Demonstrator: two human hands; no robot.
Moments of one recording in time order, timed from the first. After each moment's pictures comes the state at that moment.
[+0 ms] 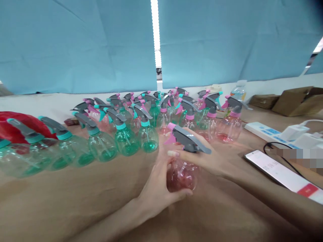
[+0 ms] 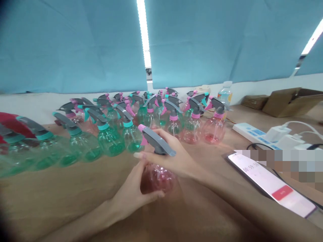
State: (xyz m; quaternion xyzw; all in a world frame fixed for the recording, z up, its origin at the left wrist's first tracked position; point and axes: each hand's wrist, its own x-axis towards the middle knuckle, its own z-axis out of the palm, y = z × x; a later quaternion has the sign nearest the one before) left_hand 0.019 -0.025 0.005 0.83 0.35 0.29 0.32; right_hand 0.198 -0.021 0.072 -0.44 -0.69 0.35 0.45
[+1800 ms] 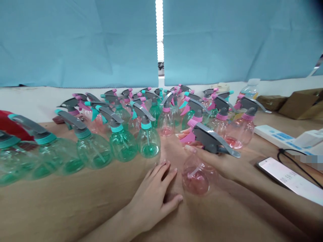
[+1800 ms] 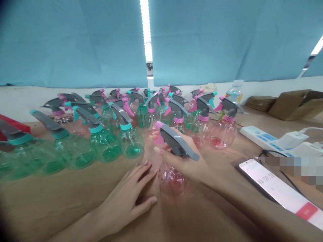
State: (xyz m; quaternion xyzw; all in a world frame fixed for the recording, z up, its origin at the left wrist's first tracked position) left_hand -0.005 -0.003 -0.004 0.91 0.36 0.12 0.14; right_hand 0.209 -0.001 0.064 -0.52 -0.67 0.29 0.45
